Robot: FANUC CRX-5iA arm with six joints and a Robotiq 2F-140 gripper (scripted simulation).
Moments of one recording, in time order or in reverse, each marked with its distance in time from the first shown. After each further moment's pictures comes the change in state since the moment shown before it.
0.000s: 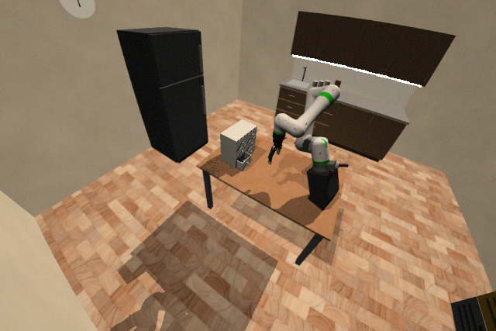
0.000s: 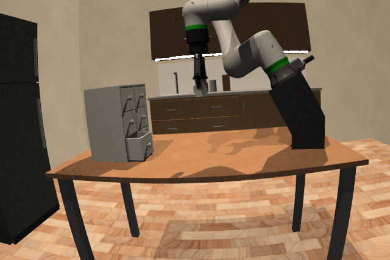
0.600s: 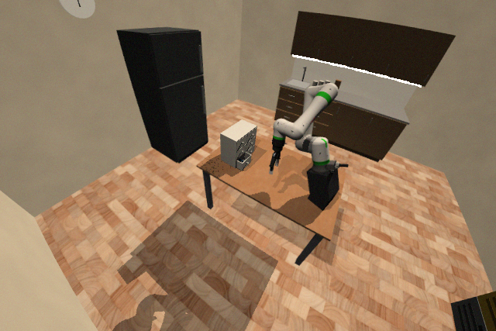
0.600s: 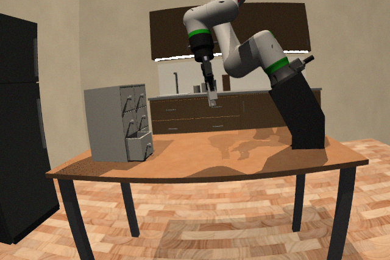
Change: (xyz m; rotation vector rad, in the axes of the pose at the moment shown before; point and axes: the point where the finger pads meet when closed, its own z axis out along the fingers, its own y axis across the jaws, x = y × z) arm -0.049 -0.084 0.026 0.240 -0.118 -0.140
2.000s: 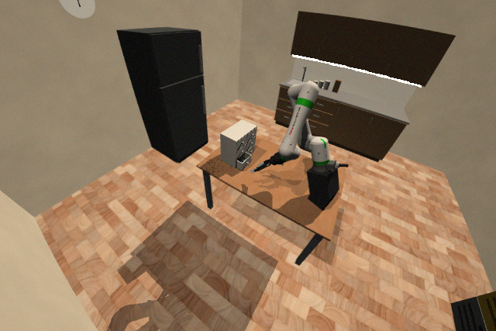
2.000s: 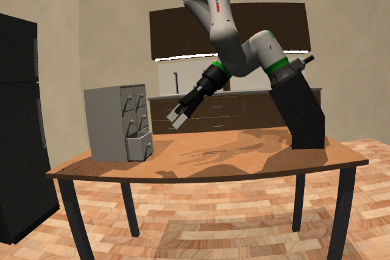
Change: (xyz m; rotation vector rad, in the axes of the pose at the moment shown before) arm 0.156 0.008 0.052 0.103 0.898 0.030
